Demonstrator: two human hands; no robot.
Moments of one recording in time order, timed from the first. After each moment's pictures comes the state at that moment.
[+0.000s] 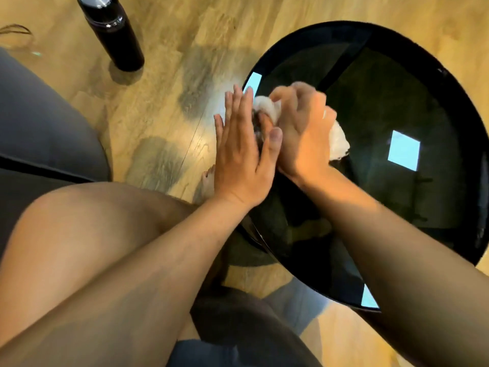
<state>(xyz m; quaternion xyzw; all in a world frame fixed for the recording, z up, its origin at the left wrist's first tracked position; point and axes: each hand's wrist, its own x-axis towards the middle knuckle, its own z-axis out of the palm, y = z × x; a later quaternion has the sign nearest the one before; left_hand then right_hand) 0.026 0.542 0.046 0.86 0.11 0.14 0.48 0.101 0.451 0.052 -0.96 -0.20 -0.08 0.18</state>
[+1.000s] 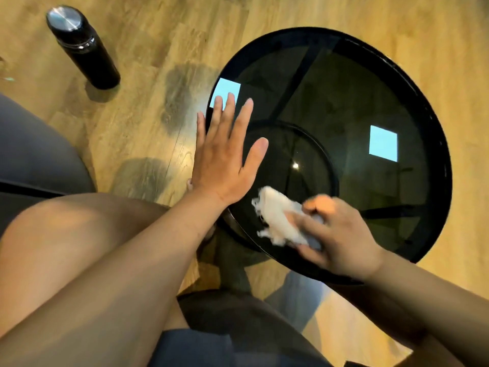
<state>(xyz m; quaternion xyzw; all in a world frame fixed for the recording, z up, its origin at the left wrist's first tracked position) 0.025 0.545 0.047 0.95 0.00 0.09 0.29 -0.016 0.296 0.076 -0.89 -0.45 0.01 0.09</state>
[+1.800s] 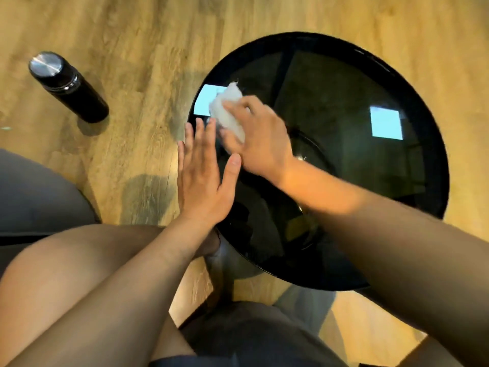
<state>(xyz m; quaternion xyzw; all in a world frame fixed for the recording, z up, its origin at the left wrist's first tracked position) 0.027 0.548 0.051 0.93 0.04 0.08 0.36 0.117 0.435 0.066 -0.96 -0.22 -0.08 0.18</state>
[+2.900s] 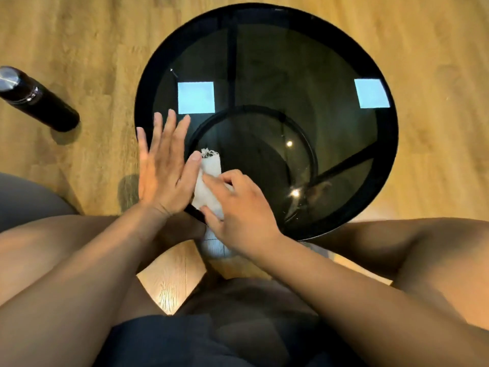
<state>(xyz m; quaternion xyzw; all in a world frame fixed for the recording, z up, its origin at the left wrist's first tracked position) 0.008 0.539 0.047 0.97 -0.08 0.06 0.23 -0.060 0.382 0.074 -0.95 -0.16 0.00 0.26</state>
